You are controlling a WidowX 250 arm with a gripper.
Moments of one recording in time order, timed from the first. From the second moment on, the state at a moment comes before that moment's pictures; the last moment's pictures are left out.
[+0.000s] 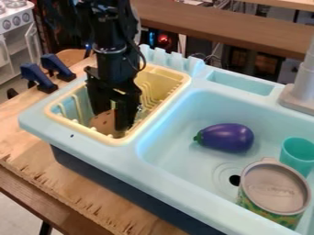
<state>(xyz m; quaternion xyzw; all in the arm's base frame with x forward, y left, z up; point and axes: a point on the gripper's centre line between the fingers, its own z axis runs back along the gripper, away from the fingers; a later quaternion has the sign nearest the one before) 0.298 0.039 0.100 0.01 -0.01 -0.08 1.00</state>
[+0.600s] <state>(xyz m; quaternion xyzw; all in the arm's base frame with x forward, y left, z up) 0.264 0.014 0.163 0.02 -0.05 -0.11 0.99</state>
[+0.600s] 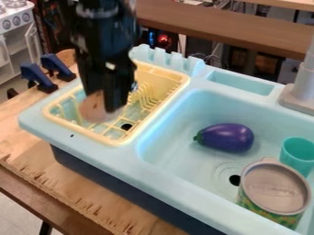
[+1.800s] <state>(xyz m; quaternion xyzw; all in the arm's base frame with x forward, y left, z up) 0.261 -0.114 0.157 -0.02 -0.08 -0.20 0.98</state>
